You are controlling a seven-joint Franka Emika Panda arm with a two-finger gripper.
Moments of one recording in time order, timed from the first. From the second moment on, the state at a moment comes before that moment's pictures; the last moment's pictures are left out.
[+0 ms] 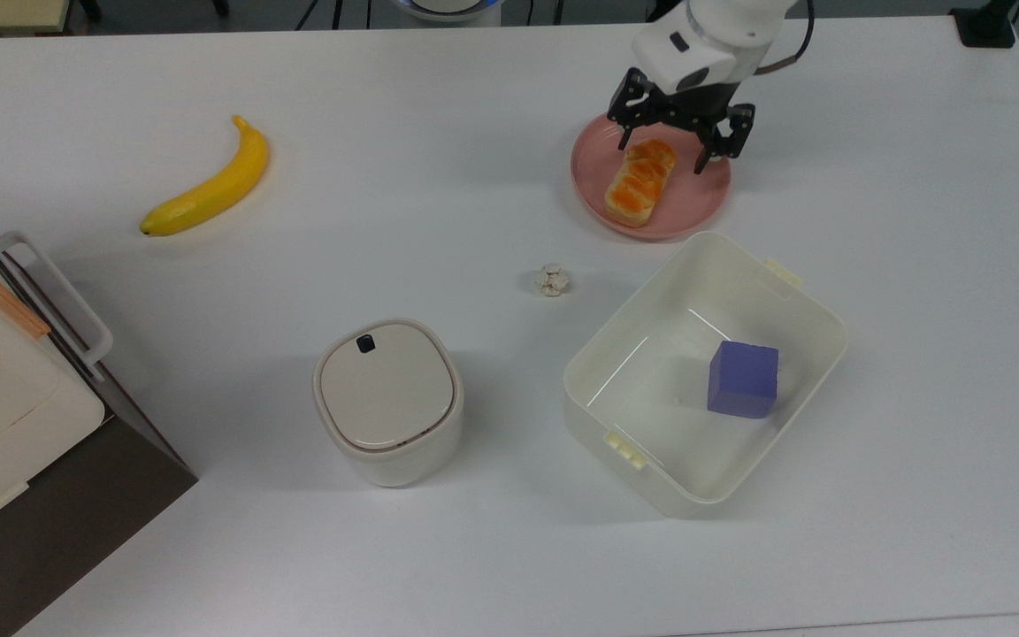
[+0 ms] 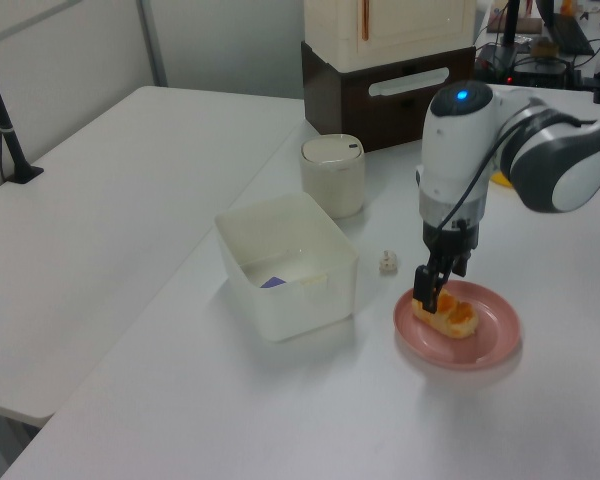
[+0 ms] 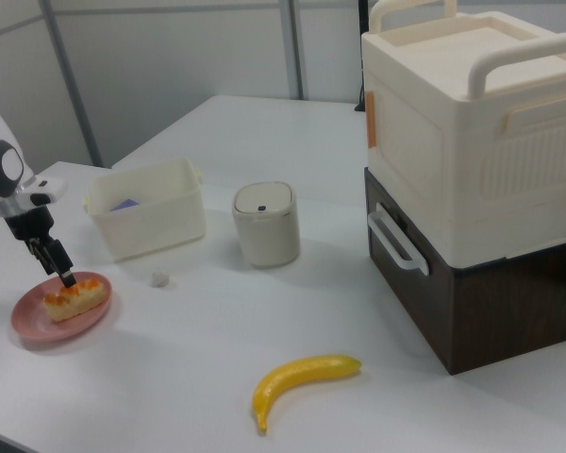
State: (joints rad) arm 0.30 0.18 0.27 -2.02 -0.22 2.13 0.95
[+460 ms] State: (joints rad) arm 0.32 0.23 0.27 -2.02 -0.27 2.13 0.98
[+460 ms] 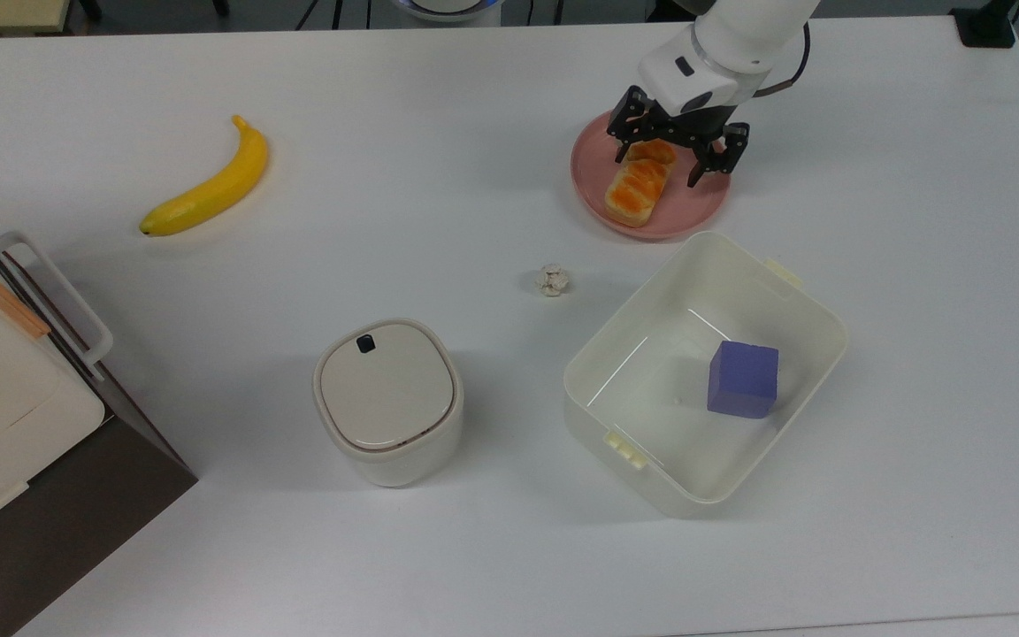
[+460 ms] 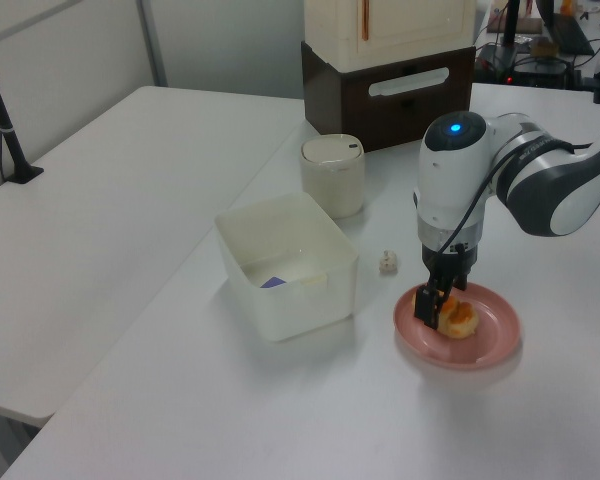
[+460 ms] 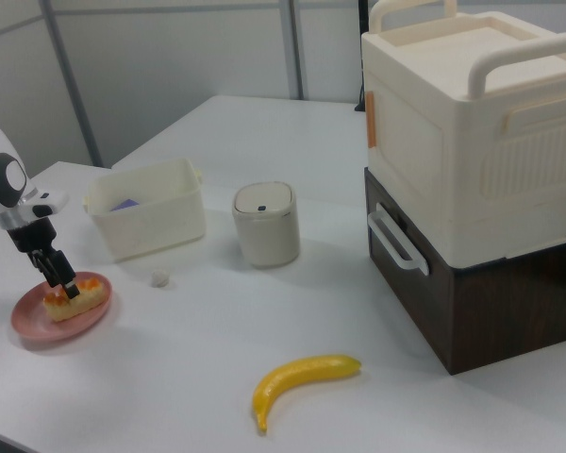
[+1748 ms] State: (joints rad) arm 0.31 0.23 0.24 -1.86 -0.19 1.89 0.55
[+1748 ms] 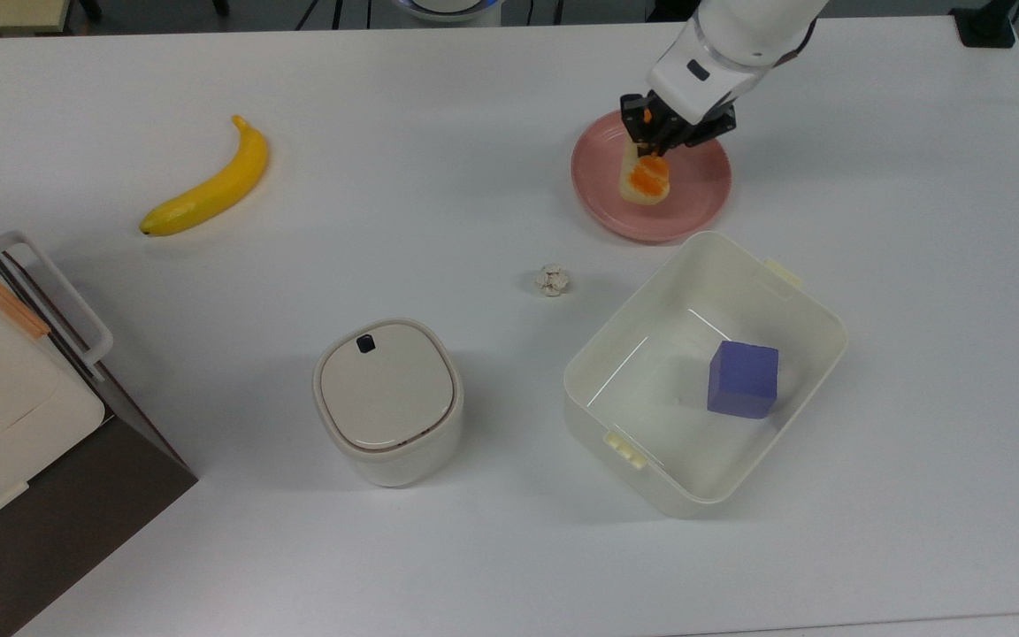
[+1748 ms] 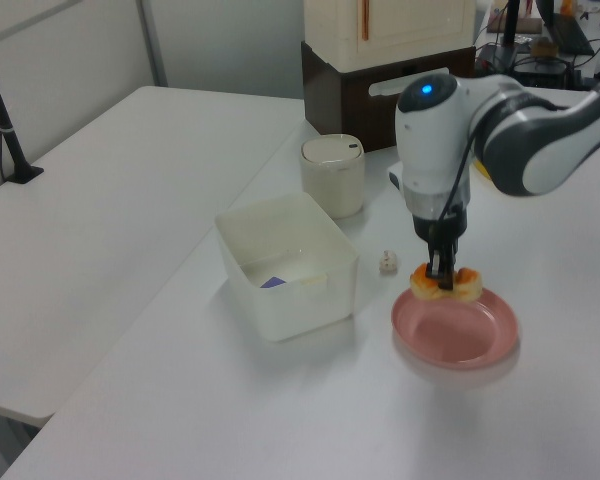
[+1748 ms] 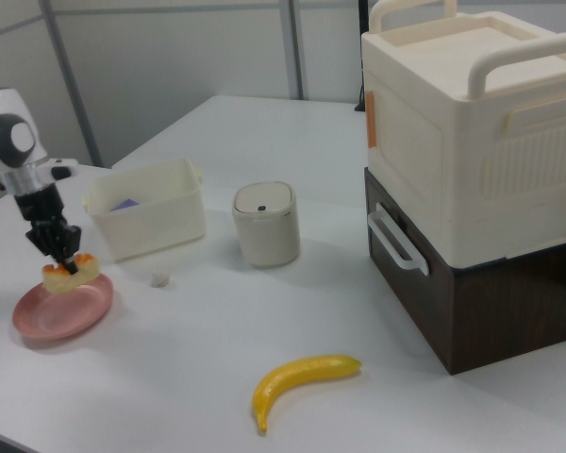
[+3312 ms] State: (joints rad) arm 0.28 0.21 0.01 -1.87 -0.38 1.76 0.24
